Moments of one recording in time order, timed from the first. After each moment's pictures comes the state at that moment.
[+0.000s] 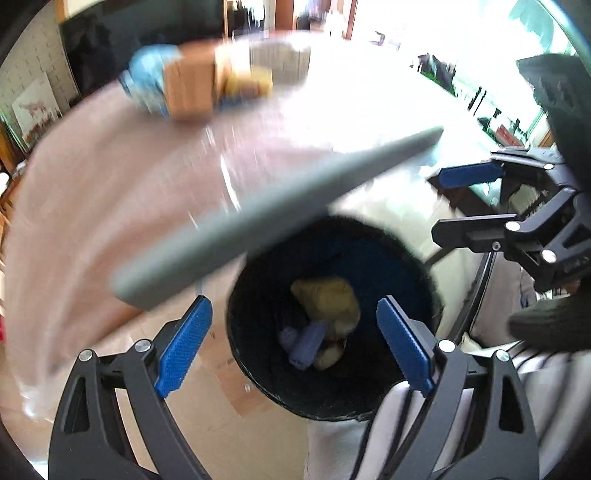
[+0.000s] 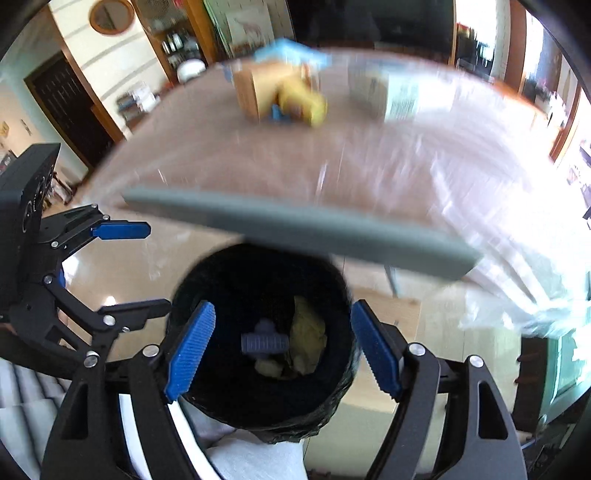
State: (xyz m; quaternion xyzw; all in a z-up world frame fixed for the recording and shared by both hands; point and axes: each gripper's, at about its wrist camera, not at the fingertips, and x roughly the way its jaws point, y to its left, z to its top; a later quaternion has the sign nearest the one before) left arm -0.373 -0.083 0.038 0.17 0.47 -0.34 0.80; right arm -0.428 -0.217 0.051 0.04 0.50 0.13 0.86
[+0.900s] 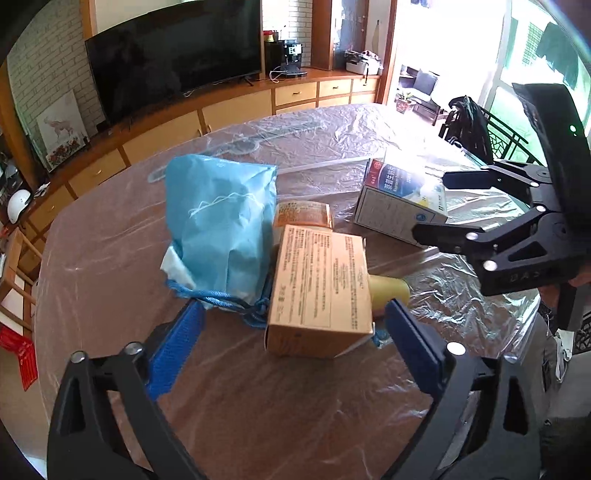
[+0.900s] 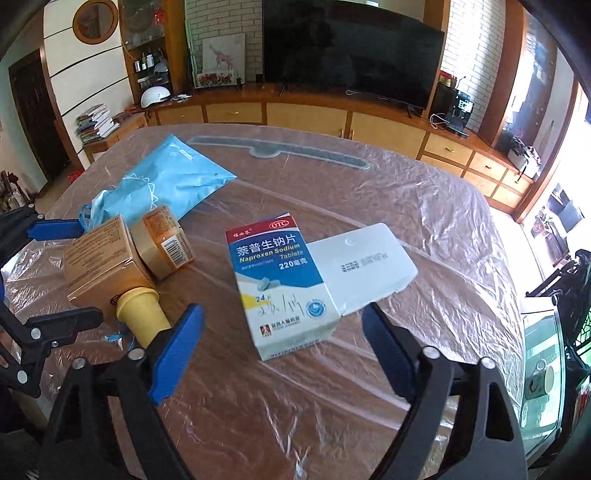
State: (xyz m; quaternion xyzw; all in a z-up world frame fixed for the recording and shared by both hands) left arm -0.202 -0.124 0.070 0.15 0.43 -0.29 0.84; right arm -0.232 -0.267 0.073 -0.04 0.45 0.06 0.89
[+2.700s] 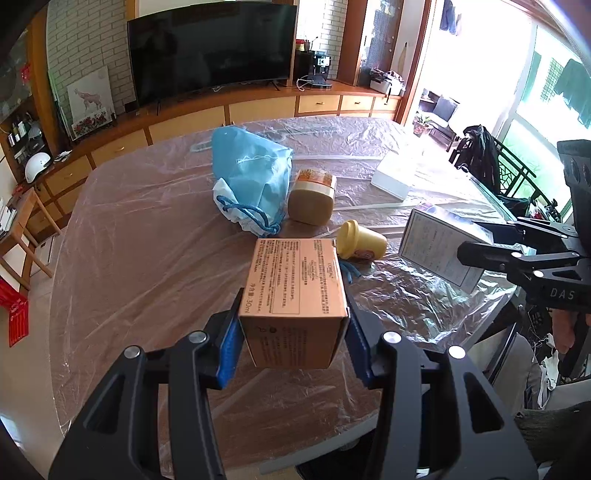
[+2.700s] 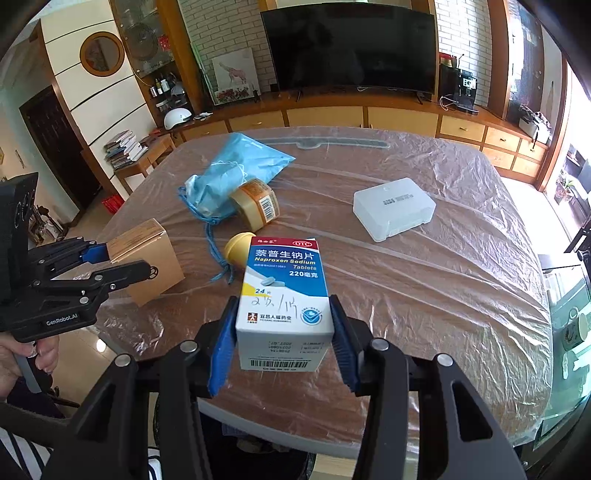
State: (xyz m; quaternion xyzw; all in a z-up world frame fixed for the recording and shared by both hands) left arm -0.259 -0.075 0.086 0.09 0.43 -0.26 0.86; right arm -0.327 -0.241 0.100 0.05 0.44 0.10 0.89
